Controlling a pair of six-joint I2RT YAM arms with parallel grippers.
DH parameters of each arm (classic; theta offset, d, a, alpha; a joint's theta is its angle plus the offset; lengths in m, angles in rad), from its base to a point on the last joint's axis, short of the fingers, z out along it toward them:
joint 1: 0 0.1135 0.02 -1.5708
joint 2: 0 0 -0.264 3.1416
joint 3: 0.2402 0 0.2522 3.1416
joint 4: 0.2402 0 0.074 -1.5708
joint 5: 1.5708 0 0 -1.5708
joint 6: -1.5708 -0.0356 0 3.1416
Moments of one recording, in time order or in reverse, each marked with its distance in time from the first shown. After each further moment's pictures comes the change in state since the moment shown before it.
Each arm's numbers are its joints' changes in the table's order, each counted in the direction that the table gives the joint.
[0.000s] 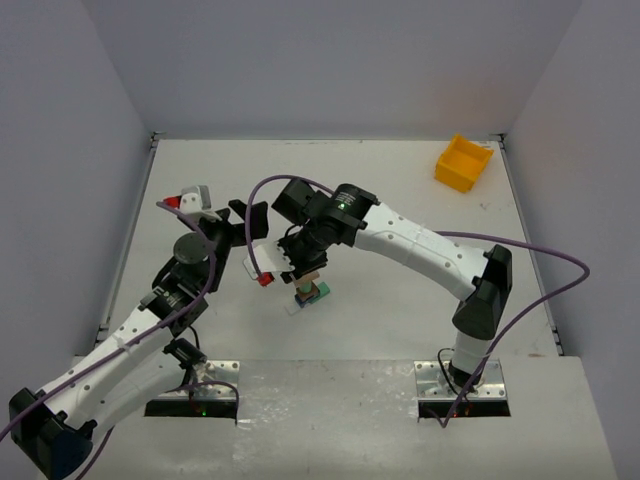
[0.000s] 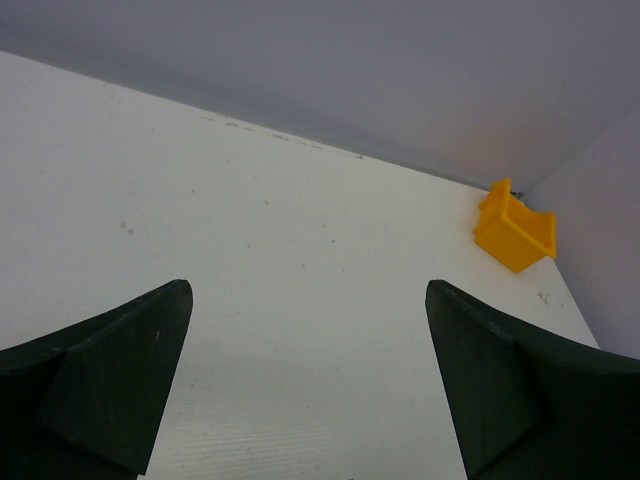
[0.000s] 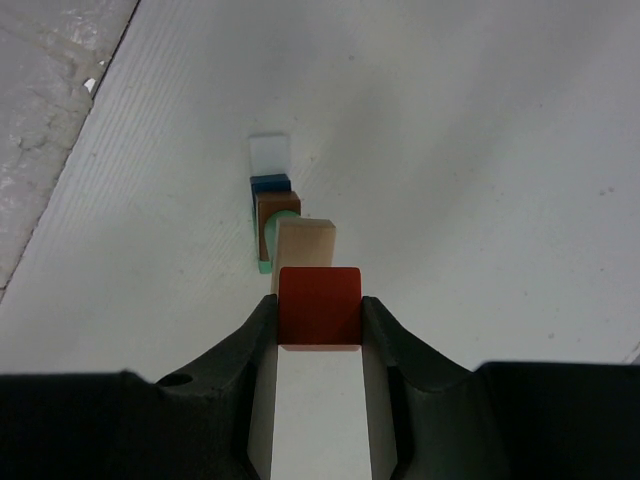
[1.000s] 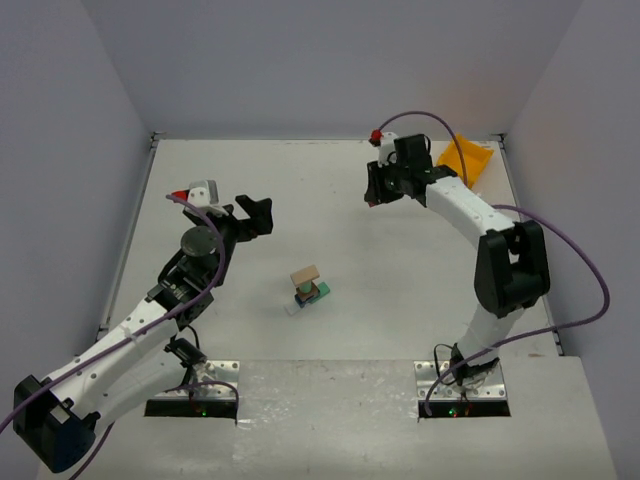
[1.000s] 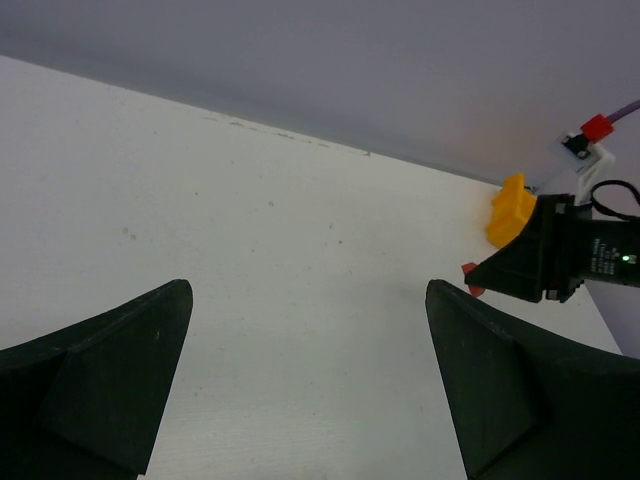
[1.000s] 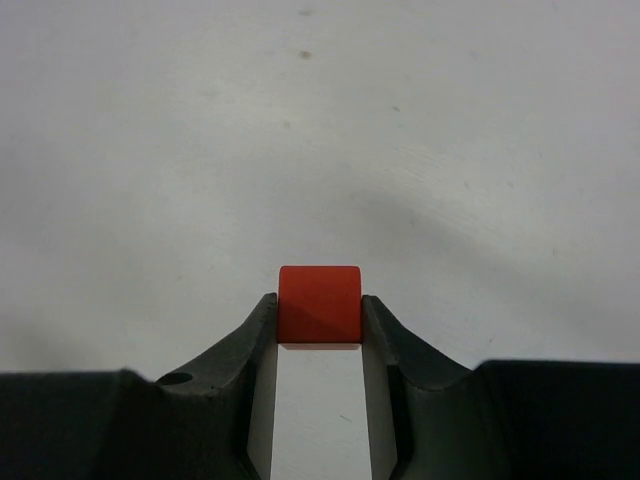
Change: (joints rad) left arm 0.000 0.075 0.023 -0.035 -0.003 -0.026; right arm -0.719 0.010 -0.481 -0.797 0.133 -1.195
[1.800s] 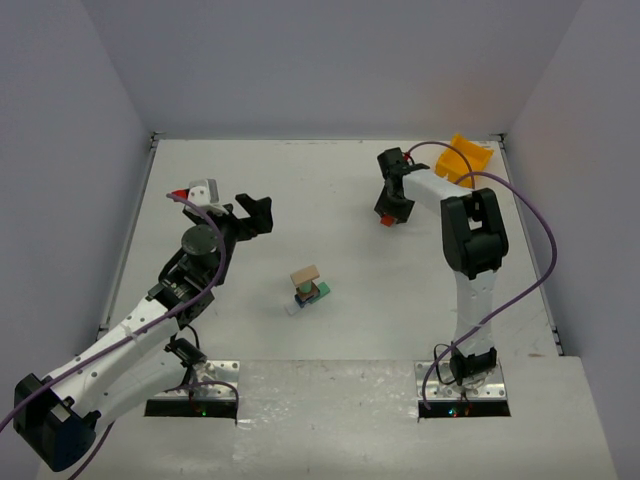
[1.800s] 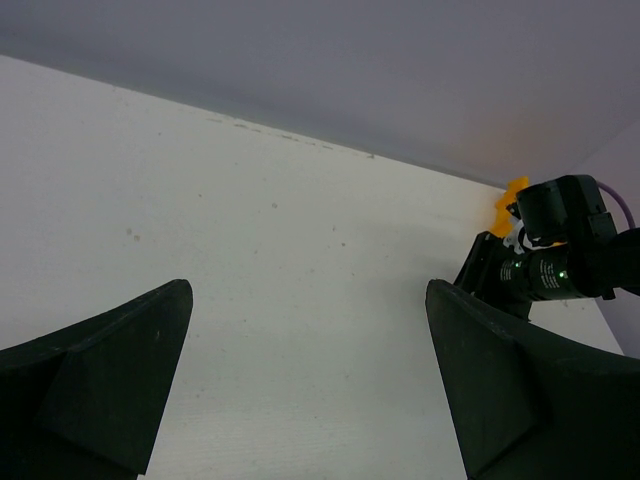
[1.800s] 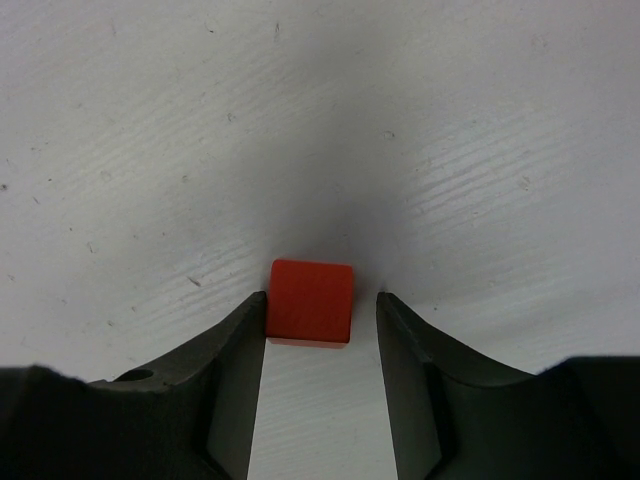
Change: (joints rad) left arm 0.000 0.009 0.007 0.000 -0.011 0.000; right arm -0.020 0.334 0.185 0.229 0.431 -0.609
